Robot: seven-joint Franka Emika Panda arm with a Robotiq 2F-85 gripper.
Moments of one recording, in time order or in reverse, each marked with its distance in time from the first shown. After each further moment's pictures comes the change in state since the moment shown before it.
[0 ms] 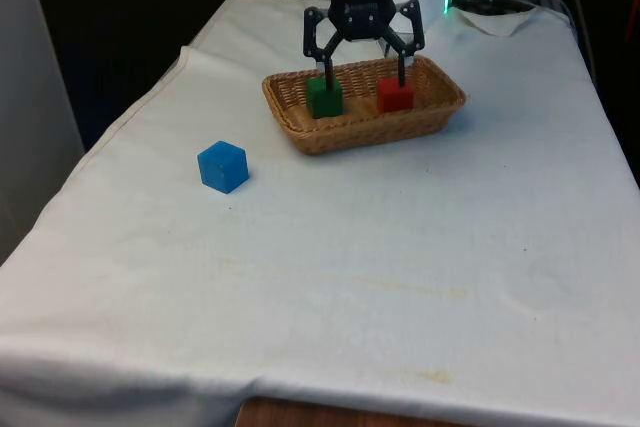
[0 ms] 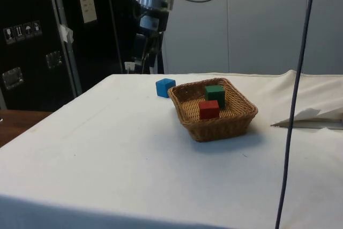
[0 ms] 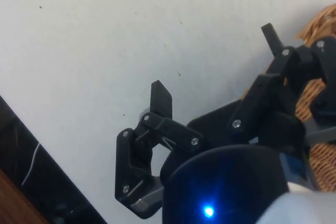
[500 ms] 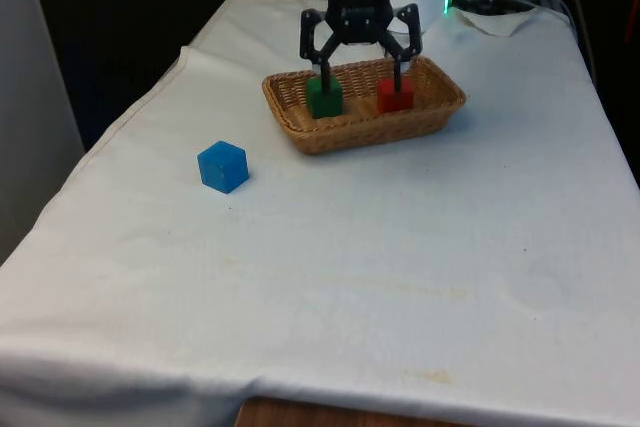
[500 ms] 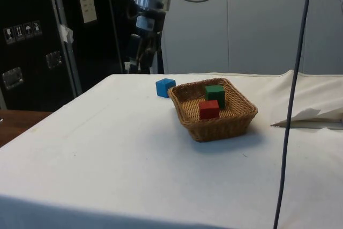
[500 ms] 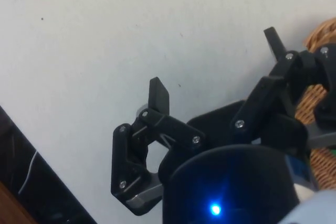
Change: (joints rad) arm -0.001 0.028 0.001 0.028 -0.005 0.020 0.082
